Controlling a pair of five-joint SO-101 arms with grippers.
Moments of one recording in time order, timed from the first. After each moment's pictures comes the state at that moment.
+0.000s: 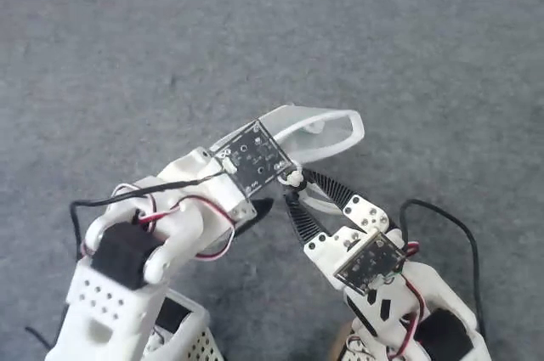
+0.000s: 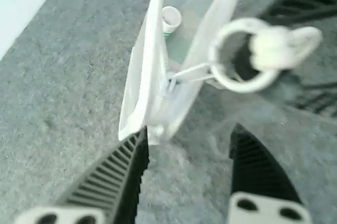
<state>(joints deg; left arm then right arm) 21.0 -58.1 37.6 82.6 -21.4 -39.9 -103.3 67.3 53.1 19.1</state>
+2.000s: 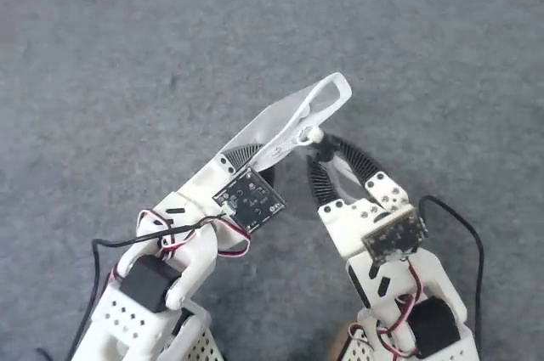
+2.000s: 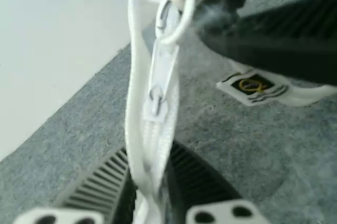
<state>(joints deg) 24.4 -77.1 68.4 49.3 -21.6 -27.3 -103.1 73.7 37.6 11.6</state>
